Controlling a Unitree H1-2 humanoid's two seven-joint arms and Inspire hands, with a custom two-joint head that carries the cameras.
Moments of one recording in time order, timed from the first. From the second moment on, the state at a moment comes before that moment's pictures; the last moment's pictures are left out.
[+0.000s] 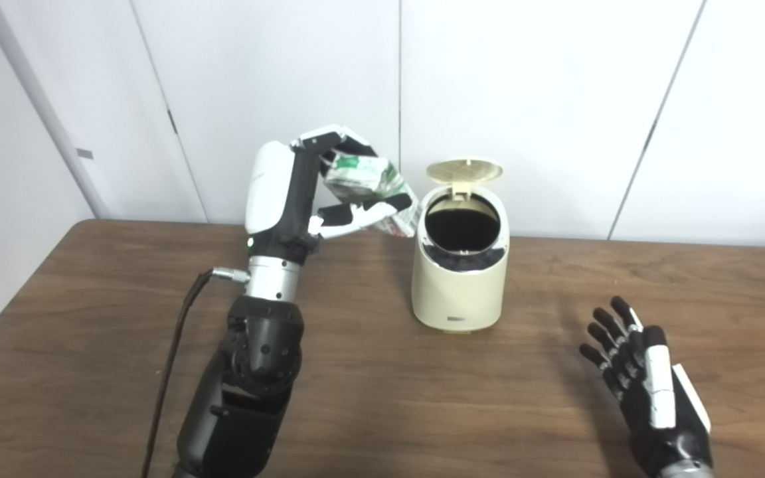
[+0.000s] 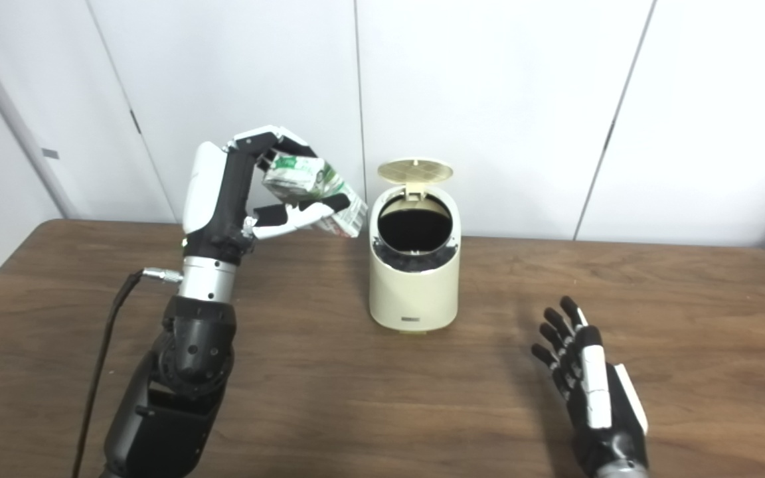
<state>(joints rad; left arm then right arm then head) -0.48 0.13 -0.12 -0.17 0.59 -0.01 0.20 0.01 -0.07 -0.06 -0.27 0.15 0.23 0.06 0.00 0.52</state>
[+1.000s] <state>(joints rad) -0.64 0.05 -0.17 0.18 0.68 -0.26 0.34 0.02 -0.03 -0.03 -0.31 0.12 0.24 0.04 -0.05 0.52</state>
